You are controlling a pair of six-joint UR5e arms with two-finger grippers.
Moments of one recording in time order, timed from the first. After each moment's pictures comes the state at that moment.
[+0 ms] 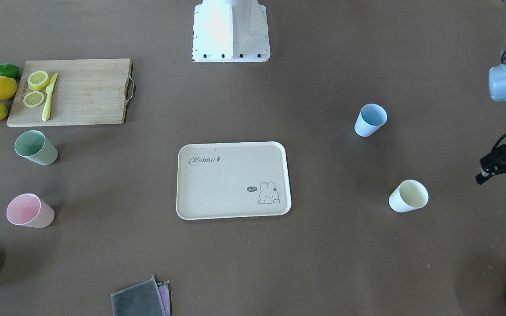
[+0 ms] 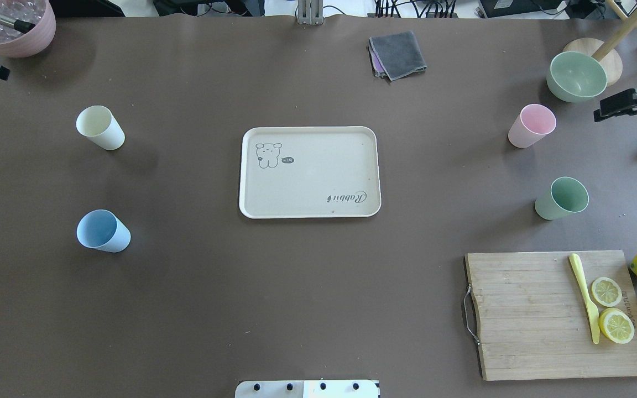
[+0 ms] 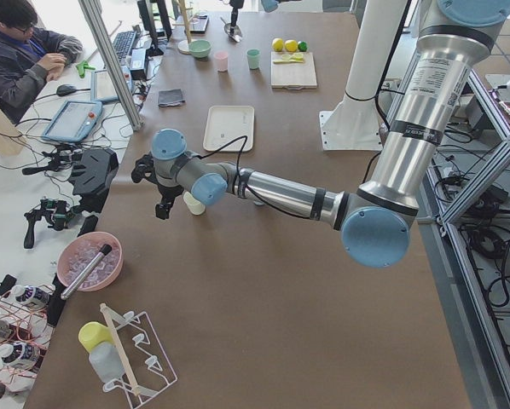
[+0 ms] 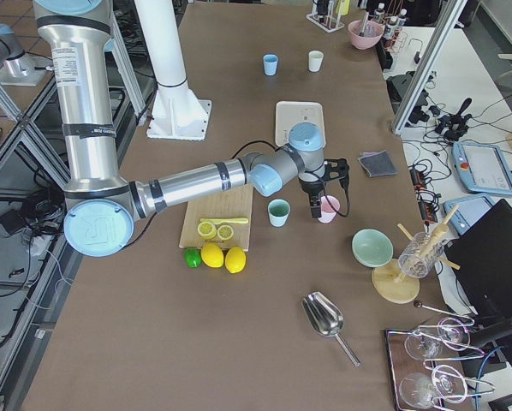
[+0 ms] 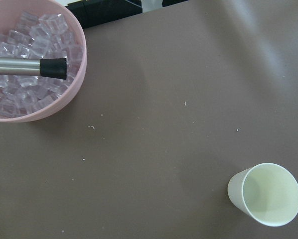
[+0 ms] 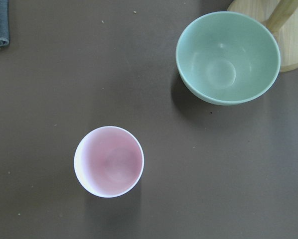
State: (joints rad) left arm -1.26 -1.89 -1.44 -2.04 -2.32 -0.42; right arm 1.18 -1.48 1.76 -1.20 2.16 0.69
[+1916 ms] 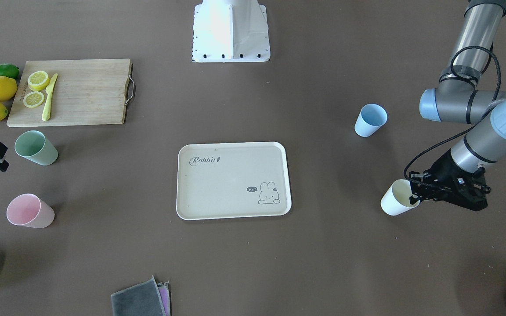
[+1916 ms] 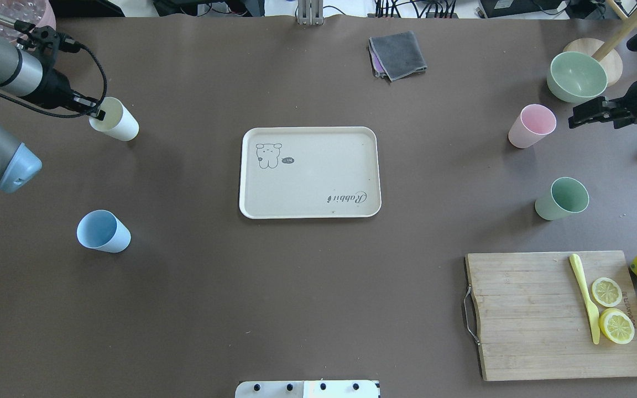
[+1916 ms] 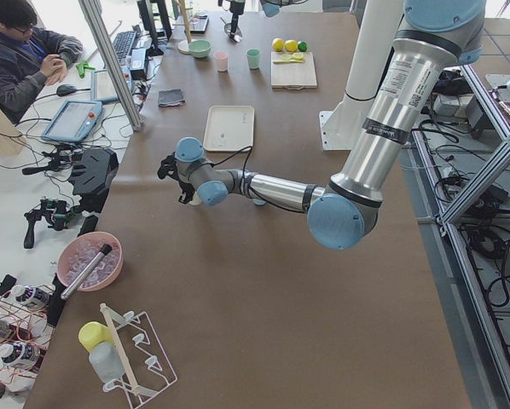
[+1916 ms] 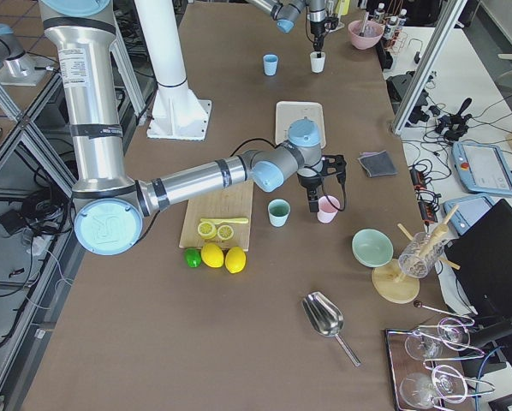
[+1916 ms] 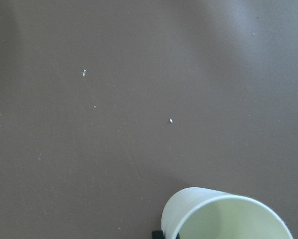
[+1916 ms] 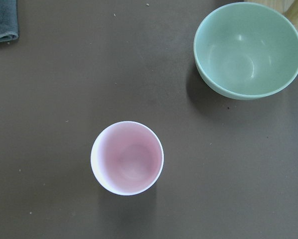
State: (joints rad) left arm -1.04 -1.99 -1.32 -2.24 -2.20 -0.61; right arm 1.15 -1.48 1.76 -1.19 2.15 0.72
